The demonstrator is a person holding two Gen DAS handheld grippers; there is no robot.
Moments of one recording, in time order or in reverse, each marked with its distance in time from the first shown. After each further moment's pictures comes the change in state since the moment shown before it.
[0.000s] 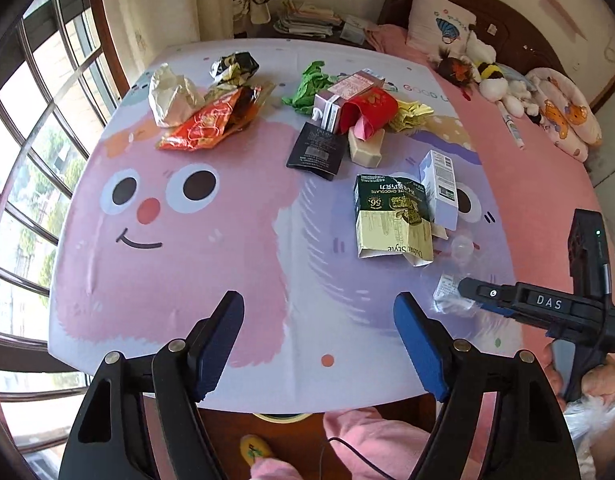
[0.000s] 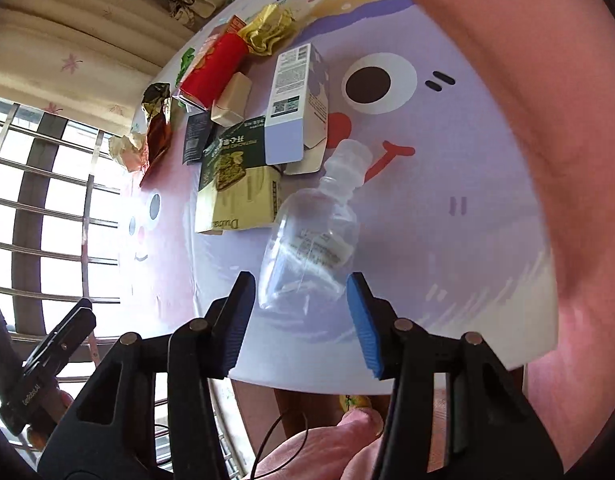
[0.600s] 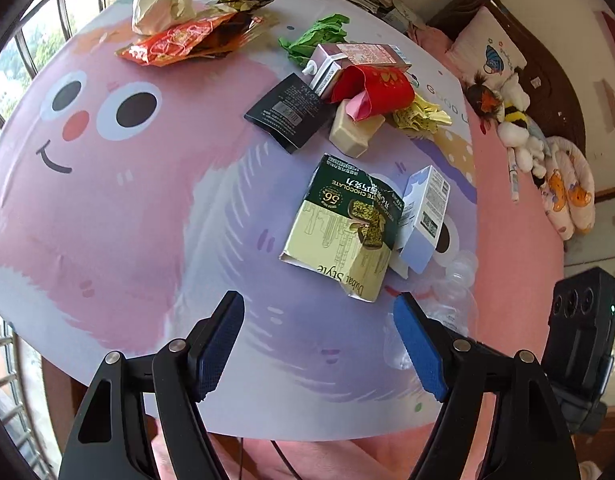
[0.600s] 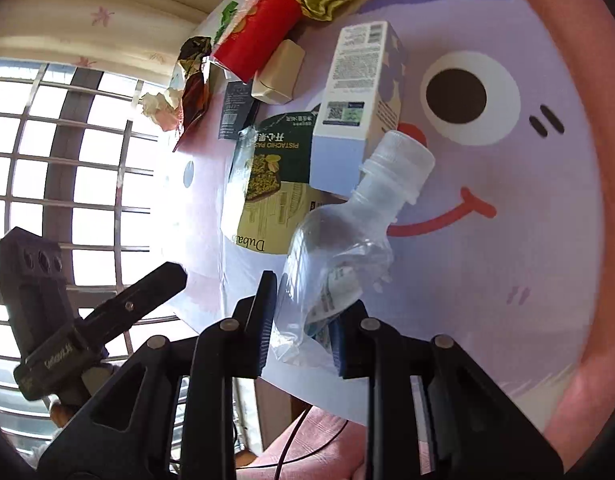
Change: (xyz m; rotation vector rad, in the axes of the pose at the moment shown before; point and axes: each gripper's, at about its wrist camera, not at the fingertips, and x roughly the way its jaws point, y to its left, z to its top) left arm 0.081 -0.023 0.022 -0.358 0.109 -0.179; right arm 0.021 0.014 0.058 -0.225 0.140 0.109
